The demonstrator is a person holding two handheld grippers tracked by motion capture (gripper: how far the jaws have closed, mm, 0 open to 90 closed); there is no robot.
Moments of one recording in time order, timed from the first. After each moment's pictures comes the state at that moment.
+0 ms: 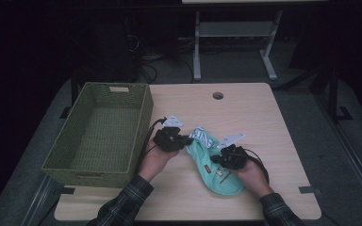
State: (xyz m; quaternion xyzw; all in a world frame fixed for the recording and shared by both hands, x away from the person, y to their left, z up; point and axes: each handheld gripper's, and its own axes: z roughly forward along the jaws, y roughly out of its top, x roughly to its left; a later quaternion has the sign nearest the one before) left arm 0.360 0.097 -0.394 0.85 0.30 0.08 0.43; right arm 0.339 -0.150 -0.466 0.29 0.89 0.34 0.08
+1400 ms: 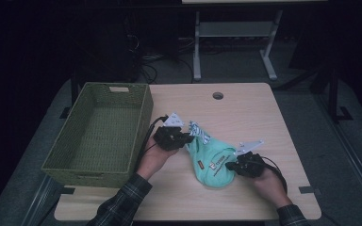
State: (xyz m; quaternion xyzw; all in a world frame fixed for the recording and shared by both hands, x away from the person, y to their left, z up) left arm 0.359 0.093 -0.388 0.86 0.25 0.09 0.43; right arm 0.312 -0.193 -0.464 0.32 0.89 0.33 0.08
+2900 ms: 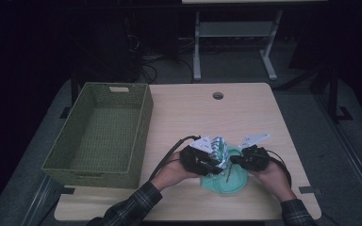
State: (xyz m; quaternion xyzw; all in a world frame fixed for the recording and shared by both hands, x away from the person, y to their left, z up) left arm 0.321 0.029 -0.412 0.89 0.09 -0.05 0.44; right arm 0.322 -0.207 -0.446 0.32 0.88 0.34 0.09
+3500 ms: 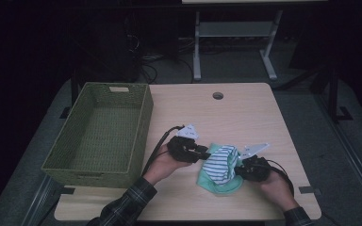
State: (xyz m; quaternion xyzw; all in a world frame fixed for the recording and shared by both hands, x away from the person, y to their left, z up) left arm 0.349 0.064 -0.412 0.88 0.19 0.01 0.44; right arm 0.300 -0.206 -0.462 0.31 0.89 0.33 0.06
